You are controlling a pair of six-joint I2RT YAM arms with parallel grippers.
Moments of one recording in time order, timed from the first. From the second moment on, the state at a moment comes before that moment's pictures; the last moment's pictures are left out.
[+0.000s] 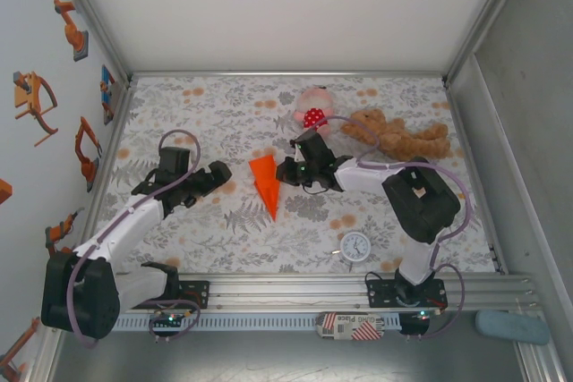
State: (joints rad) left arm -0.29 1.13 0.61 -0.38 0.22 -0.75; right arm 0.69 1.83 0.99 0.07 -0.40 0.83
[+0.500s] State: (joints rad) left arm -0.47 1.36 0.62 -0.21 0.30 -0.85; right arm 0.63 1.86 0.85 0.30 -0.48 0.87
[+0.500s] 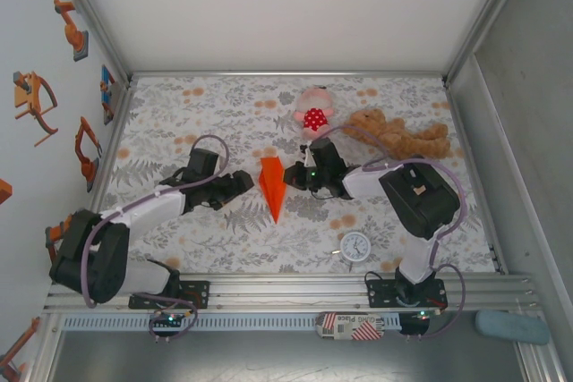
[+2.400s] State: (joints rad) left arm -0.55 1.72 0.95 -0.26 0.36 -0.83; right arm 0.57 1.83 0.82 0.24 -0.46 0.84
